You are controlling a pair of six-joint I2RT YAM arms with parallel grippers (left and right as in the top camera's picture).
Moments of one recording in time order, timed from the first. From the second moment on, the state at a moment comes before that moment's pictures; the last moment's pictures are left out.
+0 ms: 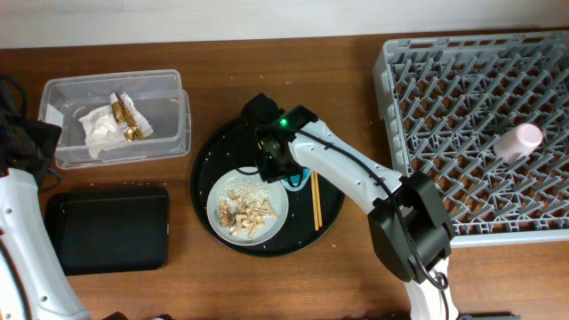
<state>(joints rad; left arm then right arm) 0.42 1.52 1.75 -1.34 -0.33 -0.88 0.68 2.13 1.76 -1.03 -0.05 0.37</state>
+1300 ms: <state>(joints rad) 0.42 1.52 1.75 -1.34 -0.33 -0.88 -0.57 2.02 1.57 -1.12 -1.12 -0.35</state>
